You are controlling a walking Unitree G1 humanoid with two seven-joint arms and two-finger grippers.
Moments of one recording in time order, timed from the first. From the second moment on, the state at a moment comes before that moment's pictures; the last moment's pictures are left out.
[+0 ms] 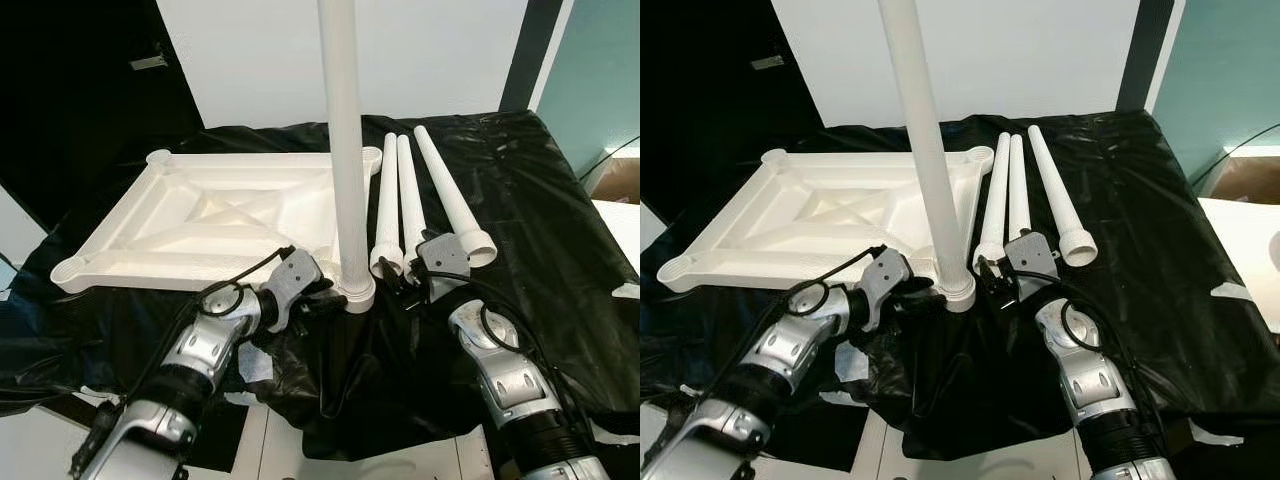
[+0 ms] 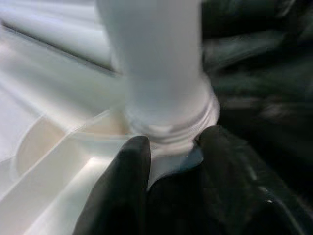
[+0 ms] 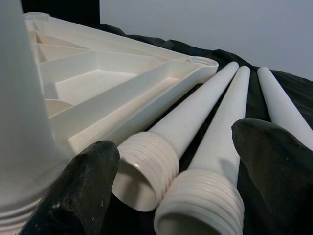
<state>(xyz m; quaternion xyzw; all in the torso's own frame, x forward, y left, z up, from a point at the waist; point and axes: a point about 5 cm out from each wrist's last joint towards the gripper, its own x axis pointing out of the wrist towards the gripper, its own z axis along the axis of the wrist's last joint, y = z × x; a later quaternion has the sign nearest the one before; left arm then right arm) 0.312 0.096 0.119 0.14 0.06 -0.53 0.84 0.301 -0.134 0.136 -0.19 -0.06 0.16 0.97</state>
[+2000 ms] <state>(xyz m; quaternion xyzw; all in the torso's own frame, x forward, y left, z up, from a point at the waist) 0.324 0.112 0.148 -0.05 -0.05 -0.36 0.93 0.302 -0.135 0.138 -0.19 -0.06 0.15 0.97</state>
